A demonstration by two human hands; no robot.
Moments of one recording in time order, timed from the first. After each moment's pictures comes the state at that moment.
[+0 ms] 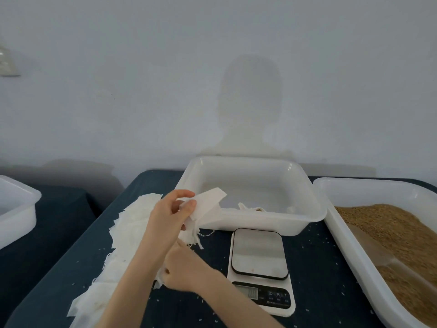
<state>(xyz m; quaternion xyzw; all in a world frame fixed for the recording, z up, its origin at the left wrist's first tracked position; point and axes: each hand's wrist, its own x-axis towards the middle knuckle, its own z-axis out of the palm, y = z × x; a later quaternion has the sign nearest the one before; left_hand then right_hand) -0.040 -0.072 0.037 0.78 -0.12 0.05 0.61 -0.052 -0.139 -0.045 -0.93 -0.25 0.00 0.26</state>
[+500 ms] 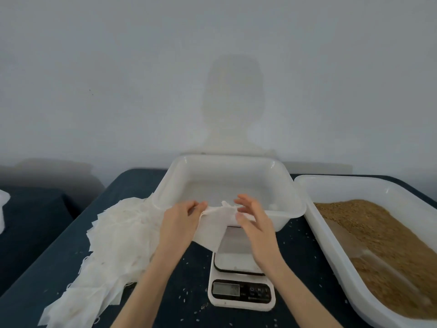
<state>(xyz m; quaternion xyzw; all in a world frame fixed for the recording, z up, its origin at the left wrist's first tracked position) -0.024 -0.126 0.005 0.88 -0.12 0.07 0.46 -0.106 -0.279 -0.014 -0.76 0.02 -0.26 0.60</state>
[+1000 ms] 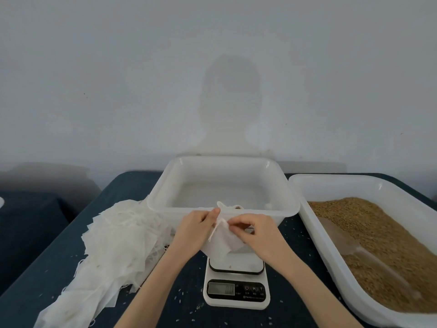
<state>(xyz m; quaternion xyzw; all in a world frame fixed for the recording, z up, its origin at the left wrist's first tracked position) -0.046 -0.150 0.011 0.88 -0.19 -0.04 0.44 -0.115 -0.304 0.001 -0.89 -0.02 -0.17 0.42</state>
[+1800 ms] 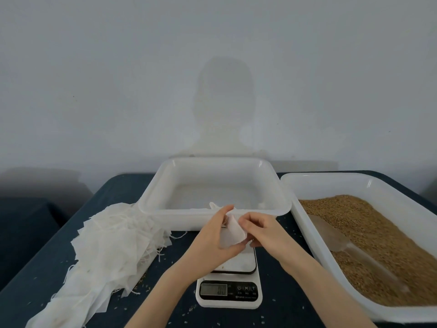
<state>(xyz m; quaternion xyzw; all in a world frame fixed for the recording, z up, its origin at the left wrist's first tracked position) -0.064 -0.174 -0.022 0.81 -0.37 -0.05 0.45 -0.134 -0.324 0.013 -0.80 0.09 -0.04 0.59</state>
